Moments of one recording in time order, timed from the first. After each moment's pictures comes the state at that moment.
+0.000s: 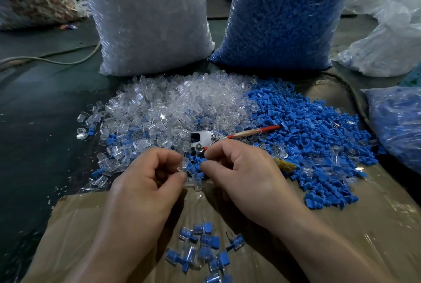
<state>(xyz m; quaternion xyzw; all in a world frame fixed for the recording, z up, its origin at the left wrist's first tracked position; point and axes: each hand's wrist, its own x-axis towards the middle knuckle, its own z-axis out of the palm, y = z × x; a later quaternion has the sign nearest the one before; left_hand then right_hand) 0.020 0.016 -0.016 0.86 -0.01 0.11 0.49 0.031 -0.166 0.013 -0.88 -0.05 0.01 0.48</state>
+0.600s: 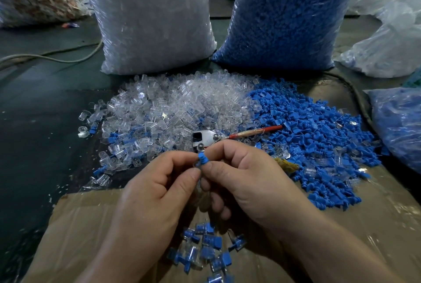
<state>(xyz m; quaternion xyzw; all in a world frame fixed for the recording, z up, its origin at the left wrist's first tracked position) 0.013 0.007 -0.008 0.80 -0.08 0.05 0.60 0.024 -0.163 0.021 -0.67 -0.06 0.17 0.72</state>
